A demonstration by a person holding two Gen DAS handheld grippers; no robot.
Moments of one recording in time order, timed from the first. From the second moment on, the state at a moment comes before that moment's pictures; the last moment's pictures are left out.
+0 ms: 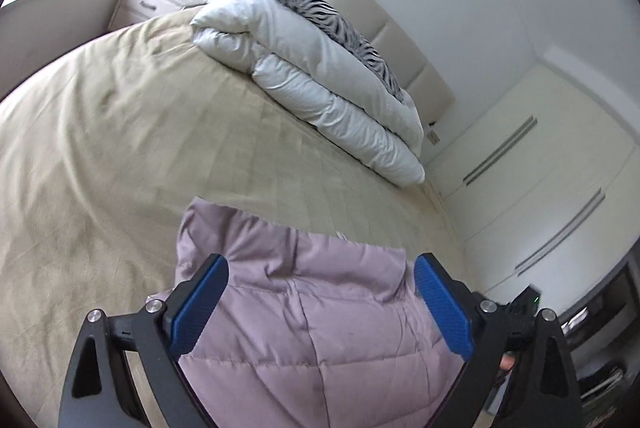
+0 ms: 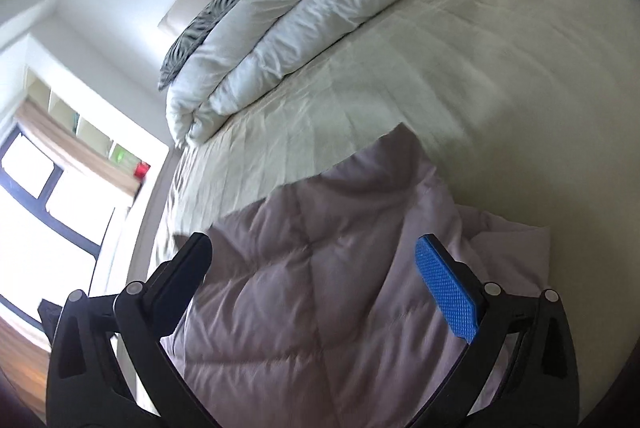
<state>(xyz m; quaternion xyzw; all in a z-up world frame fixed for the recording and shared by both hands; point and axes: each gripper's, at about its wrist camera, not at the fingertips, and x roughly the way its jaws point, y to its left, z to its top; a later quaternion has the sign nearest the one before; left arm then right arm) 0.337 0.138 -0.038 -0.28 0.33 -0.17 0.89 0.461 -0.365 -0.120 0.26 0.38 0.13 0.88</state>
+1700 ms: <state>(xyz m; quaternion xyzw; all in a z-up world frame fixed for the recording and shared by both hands) 0.452 0.006 -0.165 -0.07 0.45 -0.12 0.88 0.499 -0.216 -0.200 0.02 0.46 0.13 0.88</state>
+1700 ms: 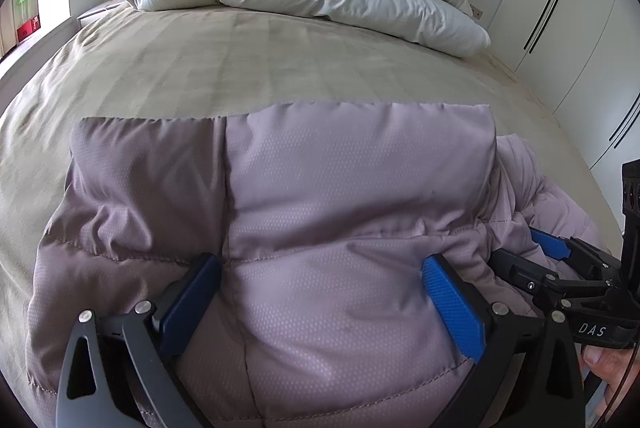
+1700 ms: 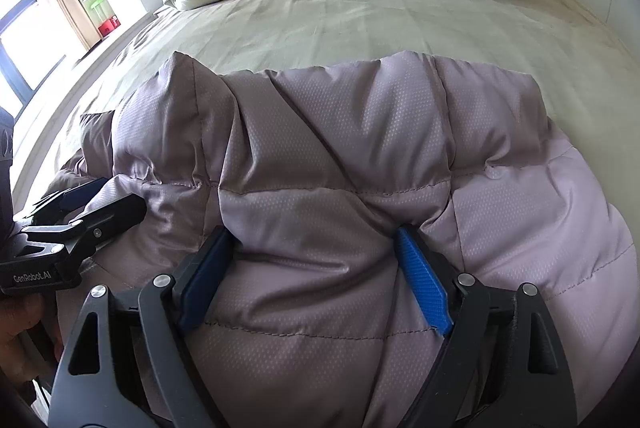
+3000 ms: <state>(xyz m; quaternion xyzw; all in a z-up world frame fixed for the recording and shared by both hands) 0.359 0.044 -0.148 -0.05 0.44 -0.09 0.89 0.382 -0.323 -0.162 0.04 0.47 0.06 0.88</state>
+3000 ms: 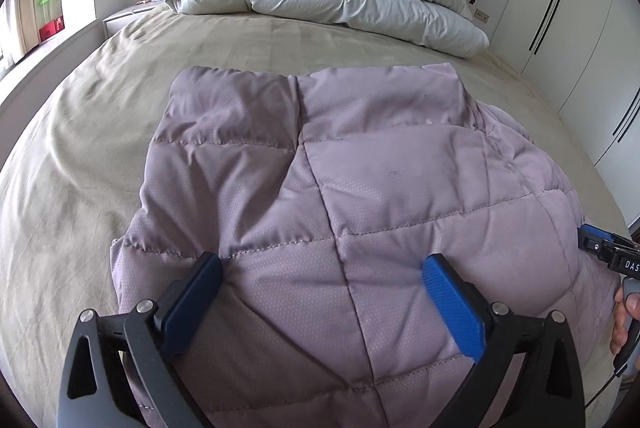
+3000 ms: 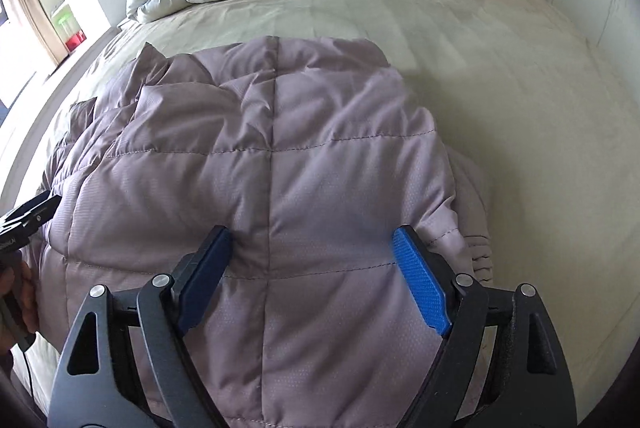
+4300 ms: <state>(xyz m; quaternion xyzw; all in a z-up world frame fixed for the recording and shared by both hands) 0.340 0.043 -0.134 -0.03 0.45 -0.09 0.89 0.388 -0.195 -0.140 -0.04 0.45 0.12 0.88</state>
